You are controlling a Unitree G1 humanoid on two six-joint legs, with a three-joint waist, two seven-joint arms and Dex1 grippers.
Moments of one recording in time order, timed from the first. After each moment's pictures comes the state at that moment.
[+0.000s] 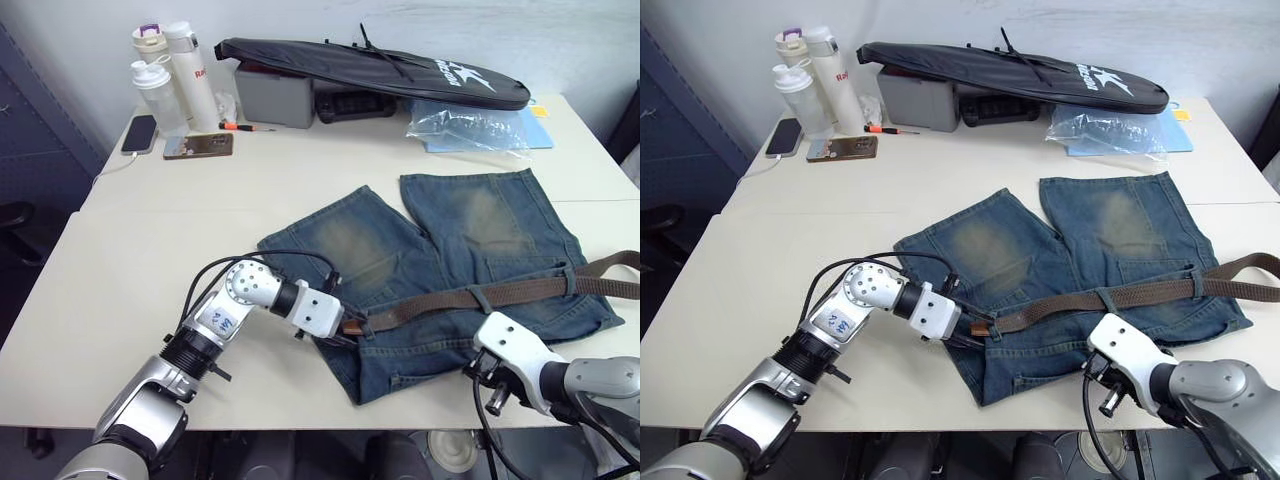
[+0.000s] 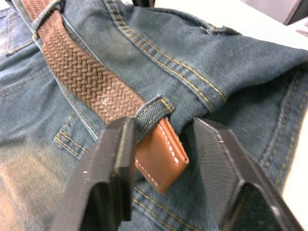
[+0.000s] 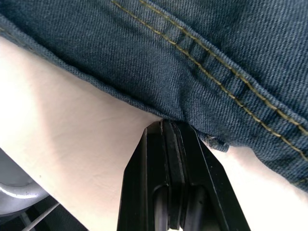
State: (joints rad) left arm -0.62 0.44 -0.47 0.23 -0.02 -0.32 -1.19; right arm 0.23 -1.11 -0.18 -0.83 0.59 1.16 0.54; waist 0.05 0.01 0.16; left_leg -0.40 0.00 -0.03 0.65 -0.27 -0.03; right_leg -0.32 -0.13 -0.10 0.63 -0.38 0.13
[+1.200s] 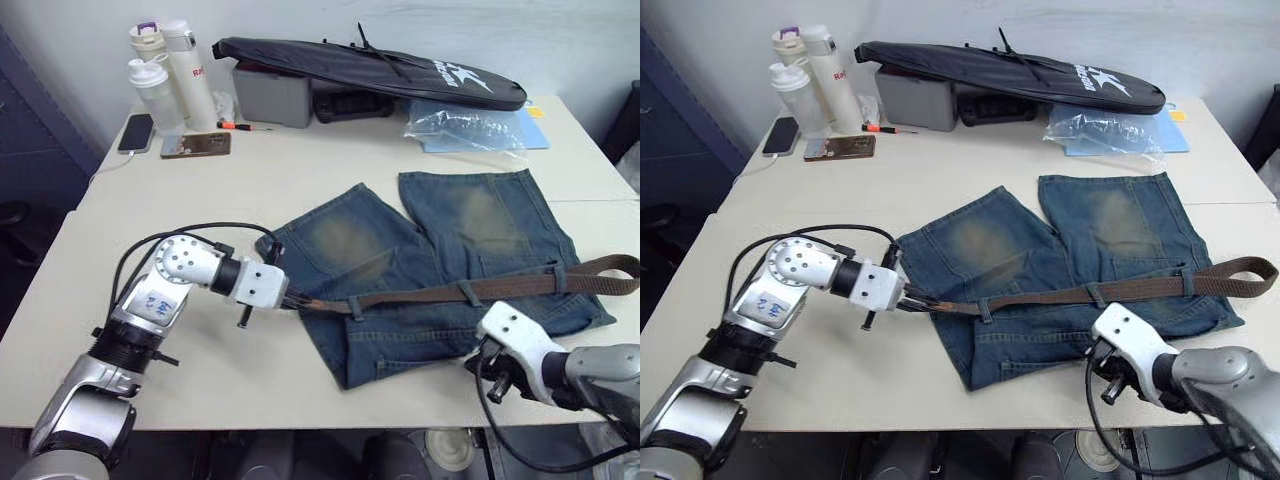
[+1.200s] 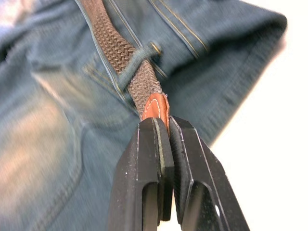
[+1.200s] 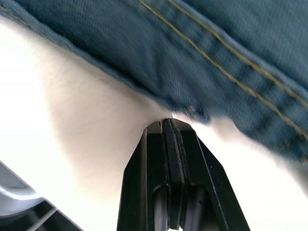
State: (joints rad) left arm -0.58 0.68 -0.29 0.09 -0.10 -0.19 -1.26; right arm 0.11 -1.09 -0.31 -0.77 0.72 1.26 0.69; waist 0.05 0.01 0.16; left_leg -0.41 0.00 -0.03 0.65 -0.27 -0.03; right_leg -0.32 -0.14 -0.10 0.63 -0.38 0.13
